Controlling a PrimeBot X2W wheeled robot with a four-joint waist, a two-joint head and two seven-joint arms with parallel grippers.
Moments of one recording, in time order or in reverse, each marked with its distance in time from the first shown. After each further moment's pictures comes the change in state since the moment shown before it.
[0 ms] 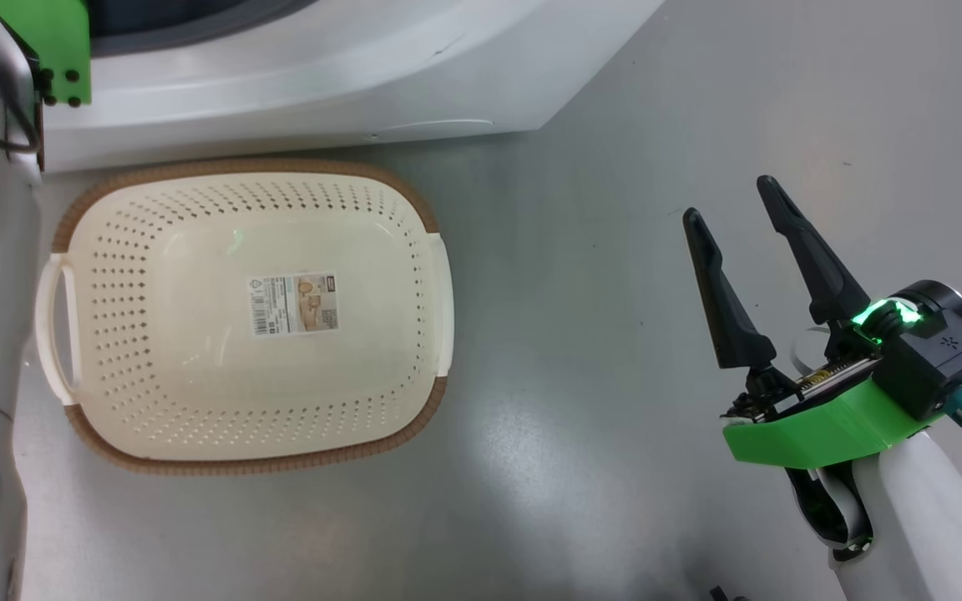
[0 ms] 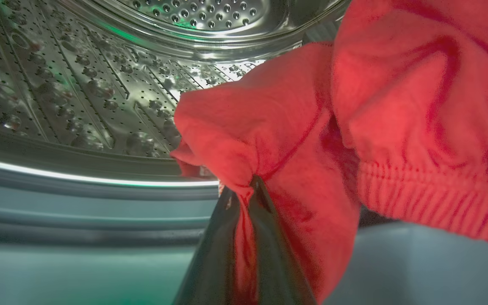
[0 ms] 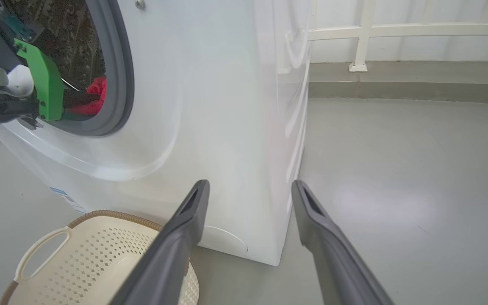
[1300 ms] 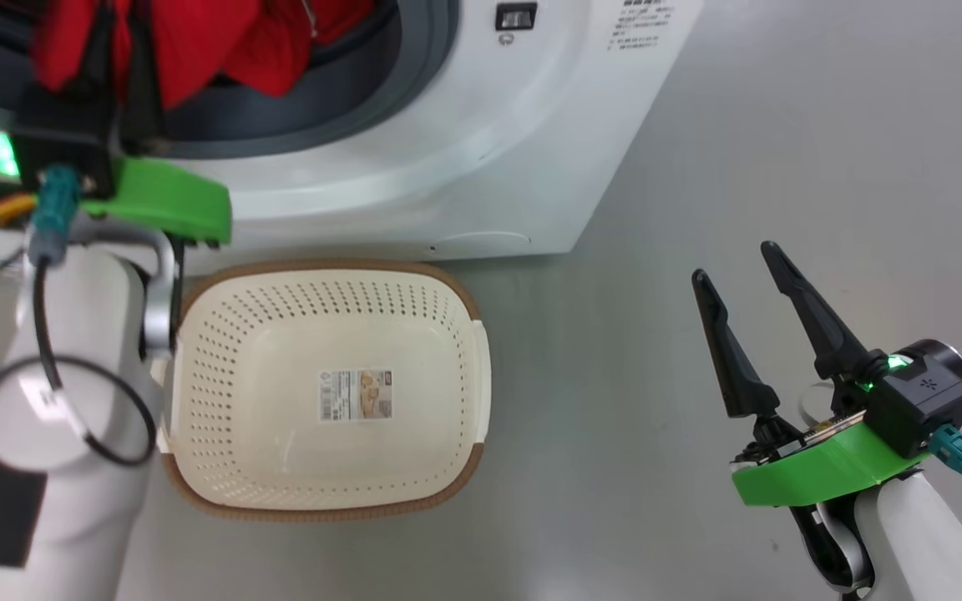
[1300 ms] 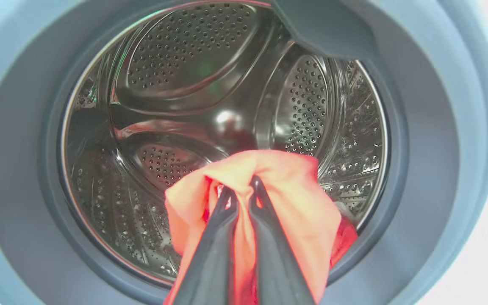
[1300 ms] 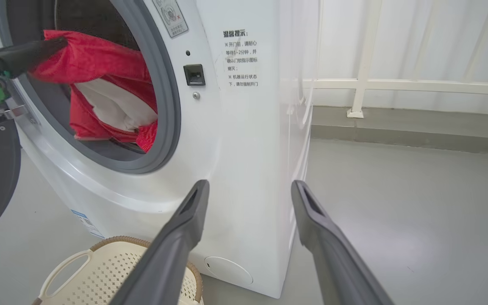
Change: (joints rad) left arm 0.473 -0.007 0.001 -0.669 -0.096 0.014 -0.228; right arm 0.090 -0.005 -0.024 0.038 -0.027 0.000 0.000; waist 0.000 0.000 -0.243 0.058
